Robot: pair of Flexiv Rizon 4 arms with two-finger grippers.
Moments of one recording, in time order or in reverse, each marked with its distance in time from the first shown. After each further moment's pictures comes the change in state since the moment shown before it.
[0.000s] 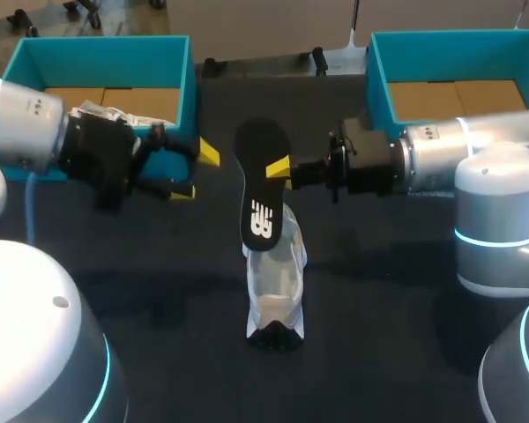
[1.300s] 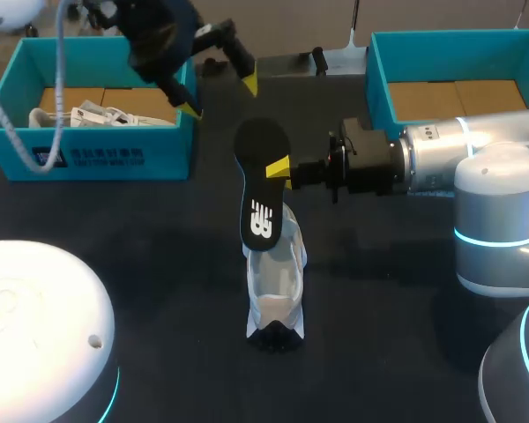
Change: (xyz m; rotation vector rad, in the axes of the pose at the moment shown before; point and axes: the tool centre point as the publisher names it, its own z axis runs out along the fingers) left arm -0.093 0.058 0.001 0.175 0.539 0.001; right arm 0.000 0.000 0.000 0.000 0.000 0.000
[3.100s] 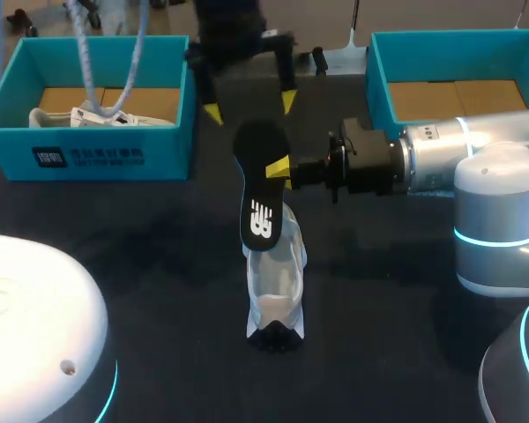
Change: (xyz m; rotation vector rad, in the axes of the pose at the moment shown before) left arm -0.014 -0.019 0.029 0.138 0.291 -0.124; right arm 0.000 0.000 0.000 0.000 0.000 0.000
